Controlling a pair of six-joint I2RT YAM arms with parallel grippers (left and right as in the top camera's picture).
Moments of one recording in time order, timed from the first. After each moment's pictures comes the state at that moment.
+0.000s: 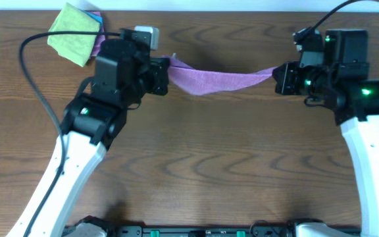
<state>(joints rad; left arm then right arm) -0.36 1.29 1.27 -0.49 0.21 -0.32 0.06 1.40 1.52 -0.99 -0.33 0.17</state>
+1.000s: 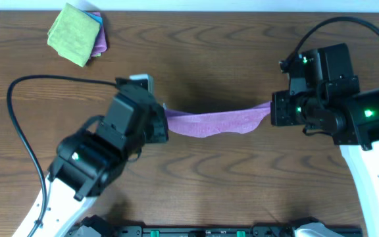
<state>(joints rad) -0.63 1.11 1.28 -0.99 -0.09 -0.64 0.27 1.33 1.63 -1.39 -0.06 0.21</state>
